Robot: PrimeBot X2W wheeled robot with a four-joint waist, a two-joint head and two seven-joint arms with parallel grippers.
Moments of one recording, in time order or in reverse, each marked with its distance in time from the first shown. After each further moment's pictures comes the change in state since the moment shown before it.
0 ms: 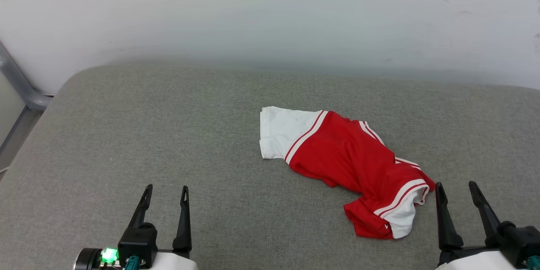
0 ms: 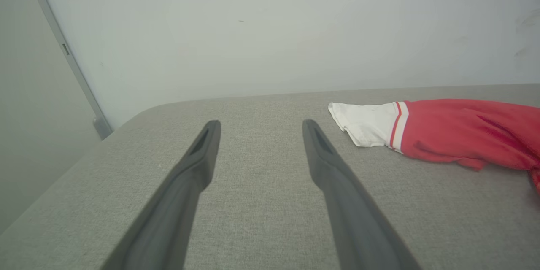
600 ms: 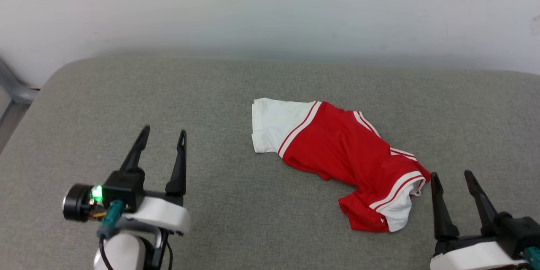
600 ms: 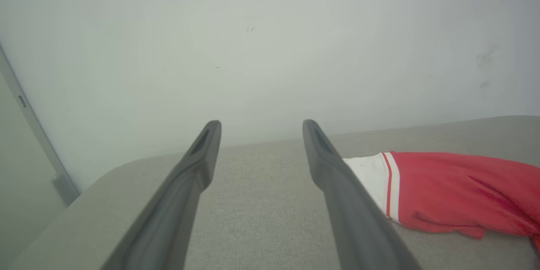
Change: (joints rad) left arm -0.171 -0.005 0.058 0.041 -0.003 -0.131 0.000; right arm -0.016 0.000 0.020 -0.011 0.000 0.000 0.000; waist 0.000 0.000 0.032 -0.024
